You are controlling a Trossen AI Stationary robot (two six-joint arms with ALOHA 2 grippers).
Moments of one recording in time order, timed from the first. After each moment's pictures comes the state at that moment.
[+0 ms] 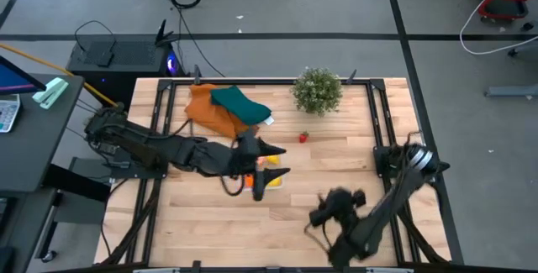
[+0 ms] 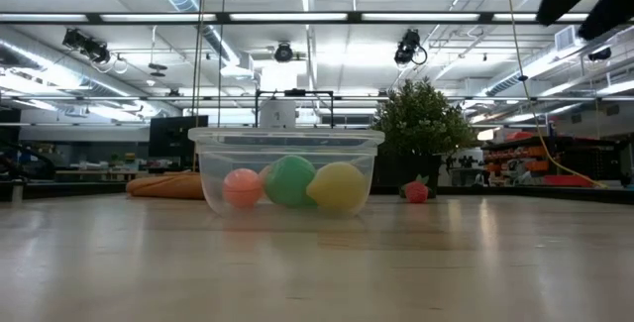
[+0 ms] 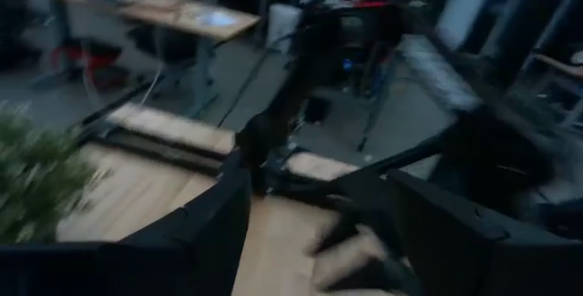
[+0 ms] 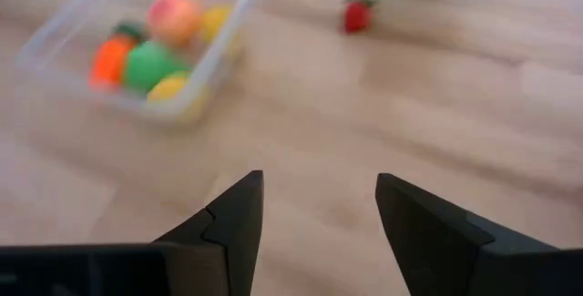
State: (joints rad) left arm -0.35 1.53 1.42 -0.01 -0.49 -0.32; right arm 0.84 1.96 1.62 -1.57 0.75 2.19
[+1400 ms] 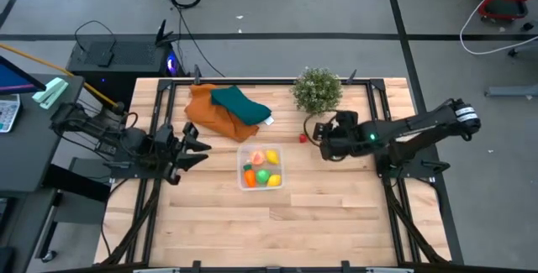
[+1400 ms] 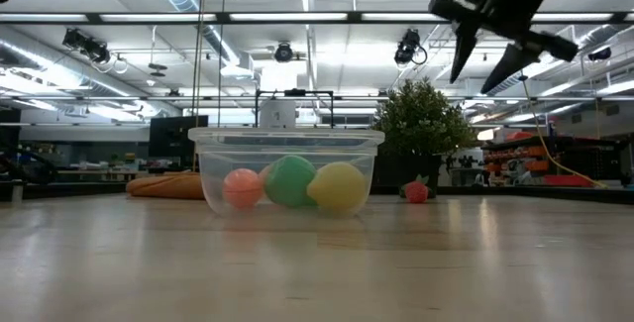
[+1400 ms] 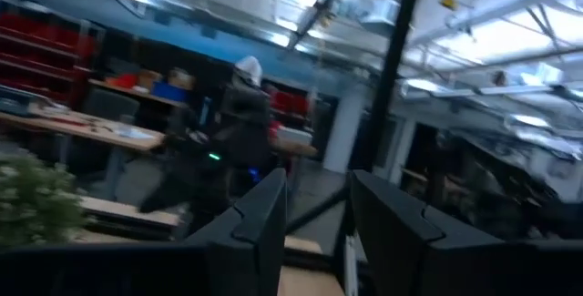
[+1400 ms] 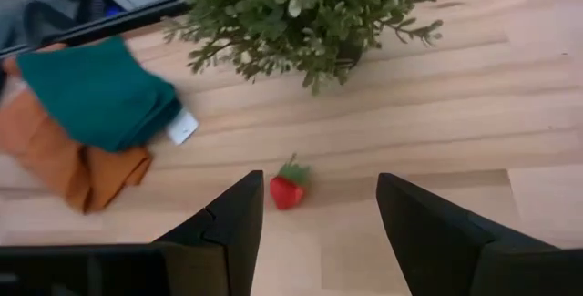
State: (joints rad) left arm -0.39 0.60 0.33 0.65 -0.32 -0.20; right arm 0.16 1.27 1.01 -1.04 0.72 1.76
